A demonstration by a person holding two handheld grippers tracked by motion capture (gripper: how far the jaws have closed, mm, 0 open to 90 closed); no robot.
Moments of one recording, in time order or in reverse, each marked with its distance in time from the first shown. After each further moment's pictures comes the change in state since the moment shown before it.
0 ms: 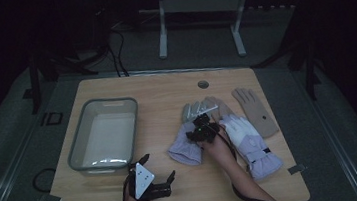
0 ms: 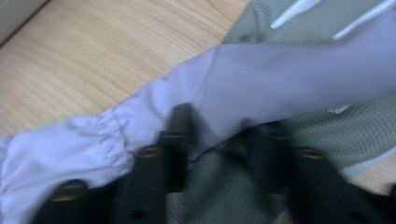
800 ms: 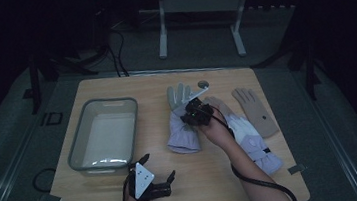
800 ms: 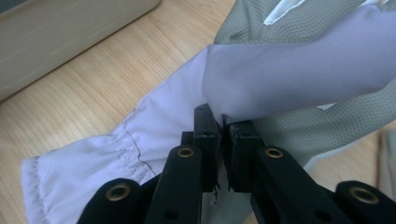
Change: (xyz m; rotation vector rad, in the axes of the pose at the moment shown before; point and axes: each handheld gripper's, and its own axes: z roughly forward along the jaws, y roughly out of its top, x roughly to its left) left arm 0.001 0.000 0.000 -0.004 -0.006 -0.004; right arm 0.010 0.060 -0.021 -0.038 0.046 -0.278
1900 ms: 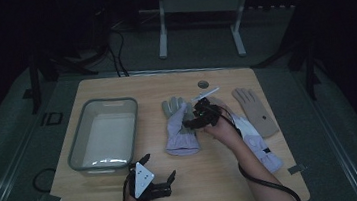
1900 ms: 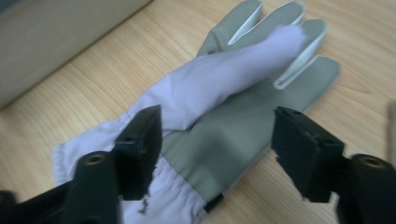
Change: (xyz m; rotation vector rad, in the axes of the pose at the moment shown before) left arm 0.000 0.000 0.000 0.000 -0.012 -0.008; right arm -0.021 -0.020 -0.011 -0.019 0.062 0.115
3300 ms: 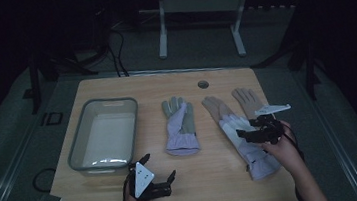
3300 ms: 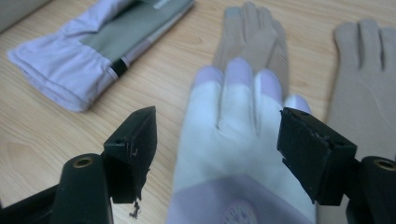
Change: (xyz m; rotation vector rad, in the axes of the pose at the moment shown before) left arm 0.000 0.000 0.000 0.006 0.003 -0.003; right arm -0.051 -0.118 -0.125 -0.103 -0.185 0.106
